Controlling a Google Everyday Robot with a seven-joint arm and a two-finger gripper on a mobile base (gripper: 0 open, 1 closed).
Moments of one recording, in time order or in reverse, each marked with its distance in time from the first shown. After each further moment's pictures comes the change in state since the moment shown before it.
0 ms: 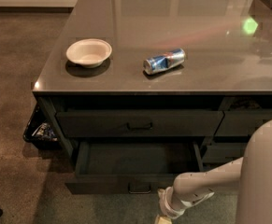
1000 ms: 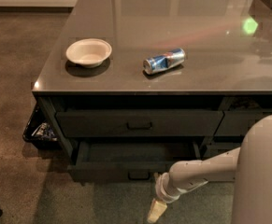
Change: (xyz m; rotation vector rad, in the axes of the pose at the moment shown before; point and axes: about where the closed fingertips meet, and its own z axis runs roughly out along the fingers) arm -0.028 -0.042 -0.014 0.077 -0.022 -0.036
